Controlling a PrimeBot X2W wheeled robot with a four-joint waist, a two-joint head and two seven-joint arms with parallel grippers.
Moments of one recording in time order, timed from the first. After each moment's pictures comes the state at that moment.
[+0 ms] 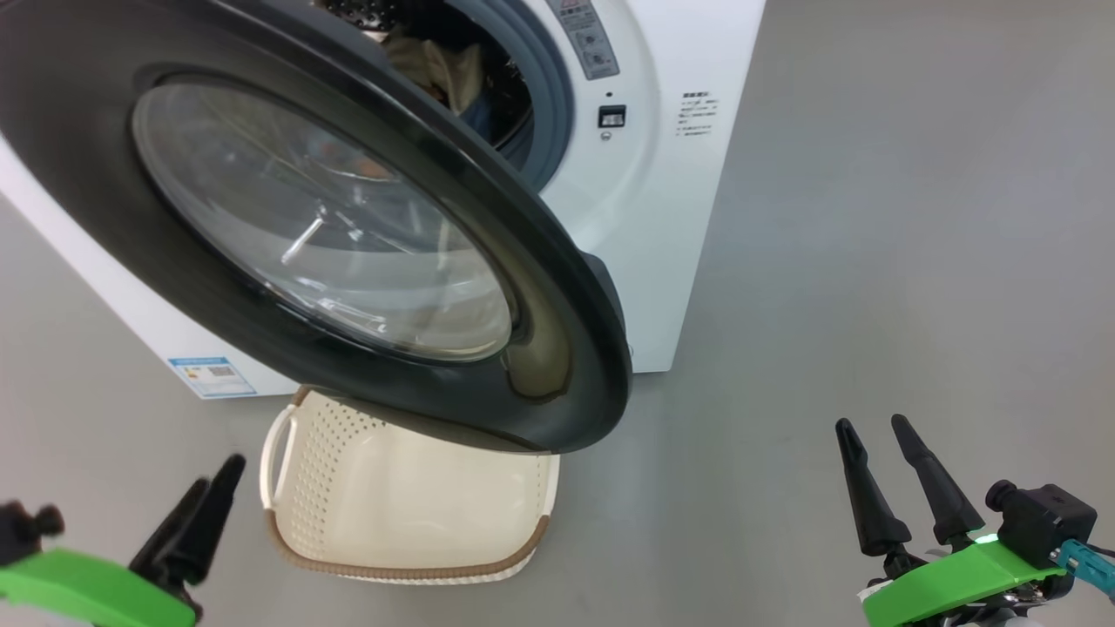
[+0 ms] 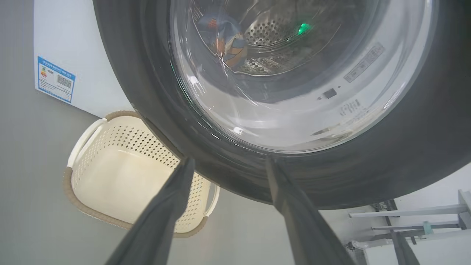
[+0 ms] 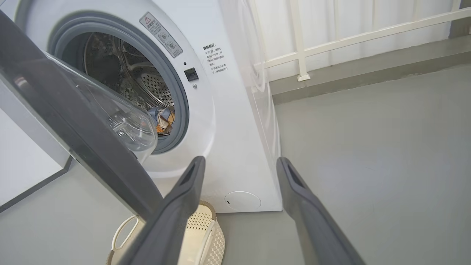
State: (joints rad) left arm -0.07 0.47 -0.21 0.08 -1.34 -0.13 0.09; right arm -0.06 -0.17 0.08 0.18 0.49 0.13 -0.26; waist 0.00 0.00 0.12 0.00
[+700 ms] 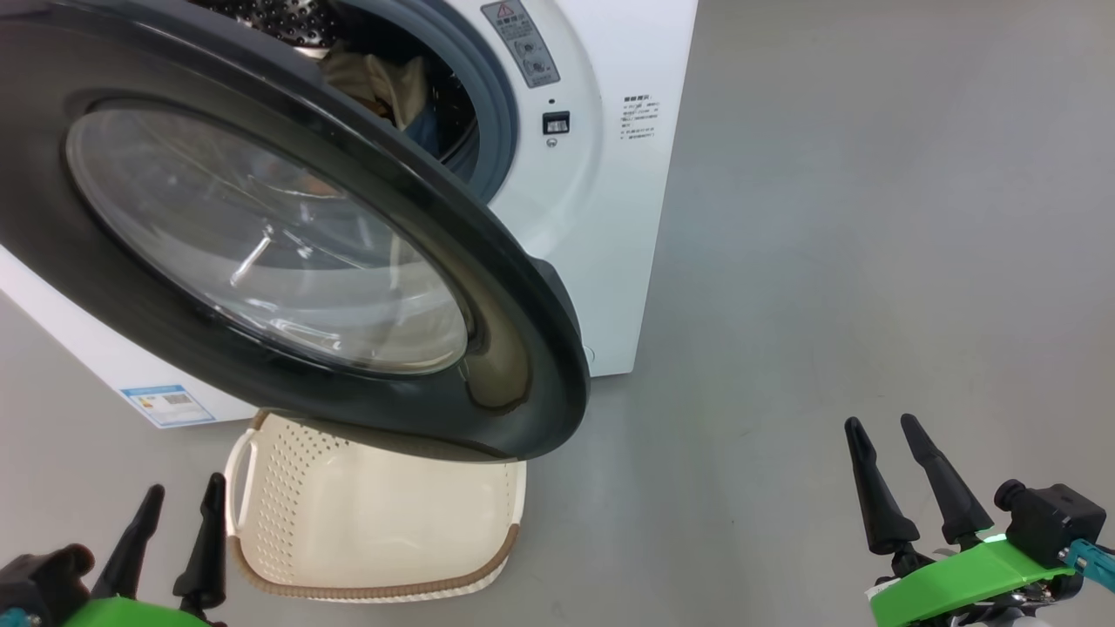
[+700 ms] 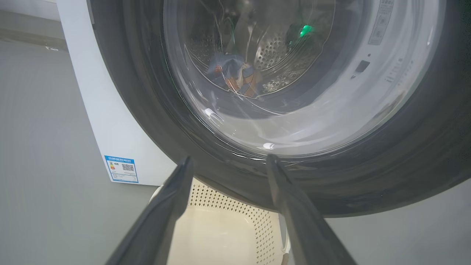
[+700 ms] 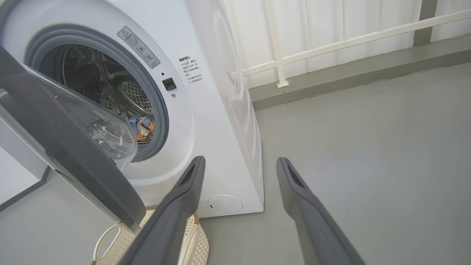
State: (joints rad) left arm -0.06 0.35 -0.18 0.26 -0.73 -0.13 -0.25; right arm -0.06 -0.17 0.07 0.19 0.49 0.13 -0.26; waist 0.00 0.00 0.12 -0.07
